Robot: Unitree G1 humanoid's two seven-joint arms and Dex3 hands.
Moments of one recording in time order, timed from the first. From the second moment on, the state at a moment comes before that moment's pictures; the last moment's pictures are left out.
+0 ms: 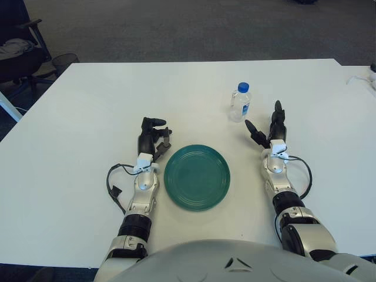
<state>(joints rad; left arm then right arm) -0.04 -0.06 0.02 0.47 0.10 -0.36 0.24 -0.32 -0.08 -0.08 0.86 -0.14 -0.61 -0.41</state>
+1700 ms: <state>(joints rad) -0.03 -0.06 0.03 0.44 0.10 -0.34 0.25 -0.47 -0.14 0.02 1.05 -0.23 -0.56 -0.41</state>
